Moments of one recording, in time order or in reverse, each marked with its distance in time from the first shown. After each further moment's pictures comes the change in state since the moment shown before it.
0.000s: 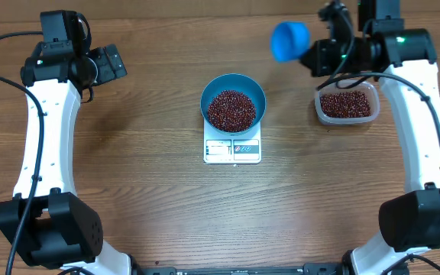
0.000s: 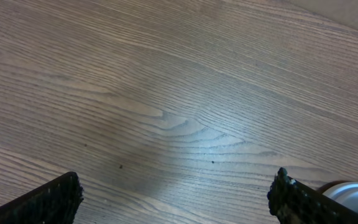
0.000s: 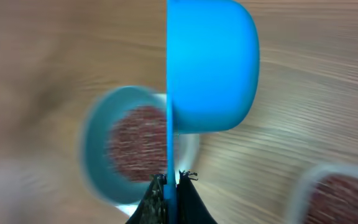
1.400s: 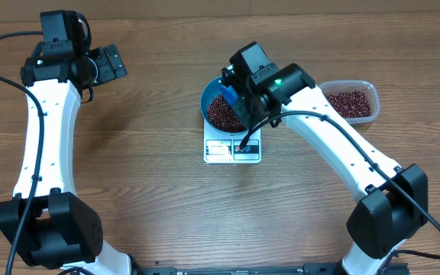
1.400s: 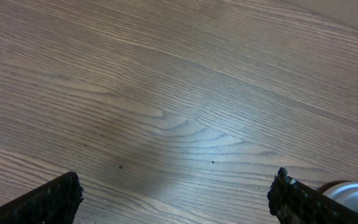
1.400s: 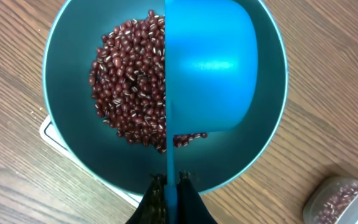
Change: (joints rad) left arm 0.000 0.000 0.000 0.000 0.000 0.000; right arm 0.472 0.059 -0.175 0.029 0.547 -0.089
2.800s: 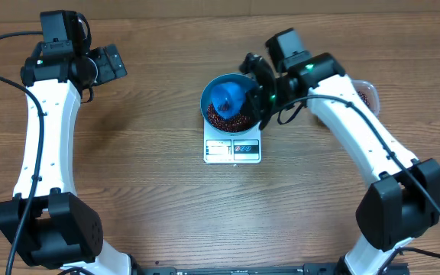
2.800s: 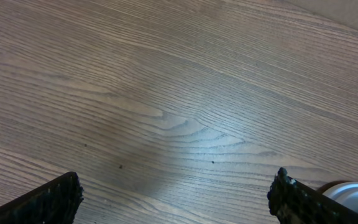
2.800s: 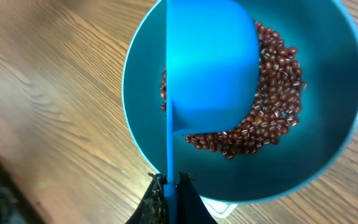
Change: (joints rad) left arm 0.000 0.000 0.000 0.000 0.000 0.000; right arm -0.193 0.000 -0.019 0.014 -0.529 0.080
